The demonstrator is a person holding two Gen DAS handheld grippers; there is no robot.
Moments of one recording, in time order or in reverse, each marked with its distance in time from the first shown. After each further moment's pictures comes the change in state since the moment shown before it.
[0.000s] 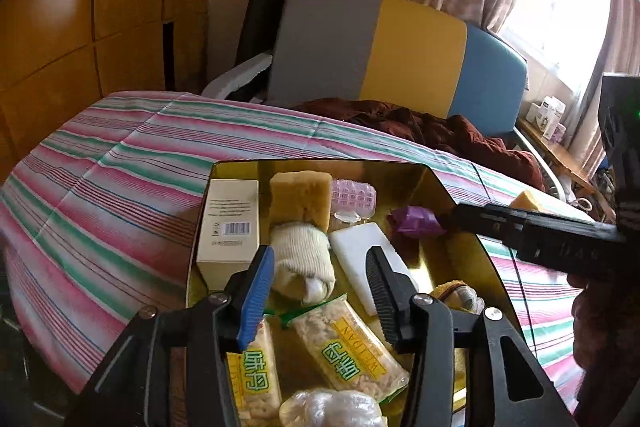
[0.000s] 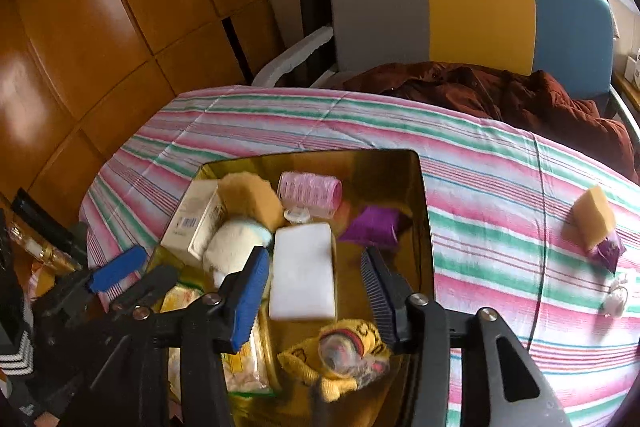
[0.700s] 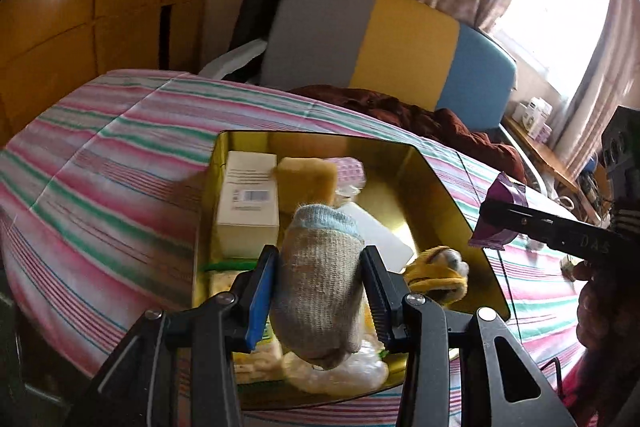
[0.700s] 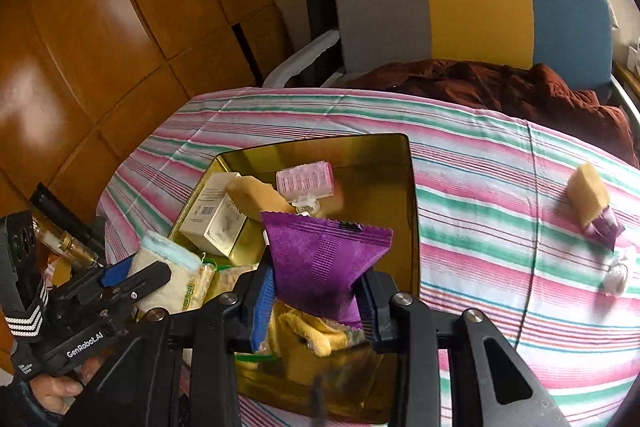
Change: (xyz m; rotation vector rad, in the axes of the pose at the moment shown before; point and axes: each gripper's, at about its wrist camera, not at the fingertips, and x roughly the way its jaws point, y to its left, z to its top) left arm -0.020 0.016 -0.024 -0.044 0.049 -0.073; right arm -0.025 -0.014 -0.020 0.007 -0.015 0.060
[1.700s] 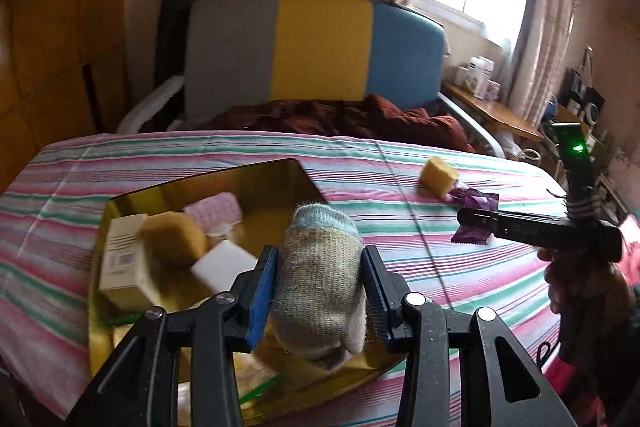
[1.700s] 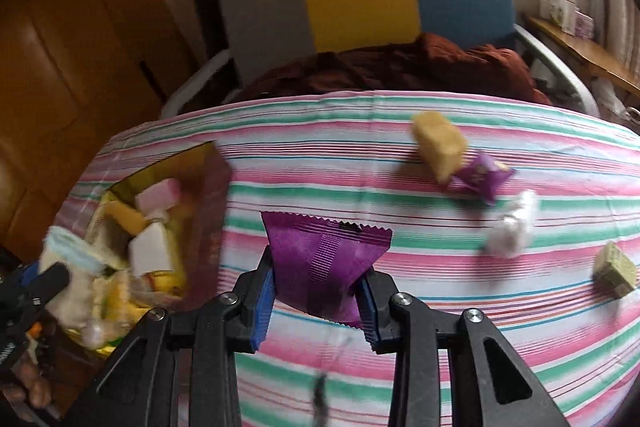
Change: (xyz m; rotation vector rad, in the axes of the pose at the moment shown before) left arm 0.009 -0.129 0.016 0.245 -0.025 -0.097; right arm -0.050 -0.136 -0.032 0.194 -0.045 -0.185
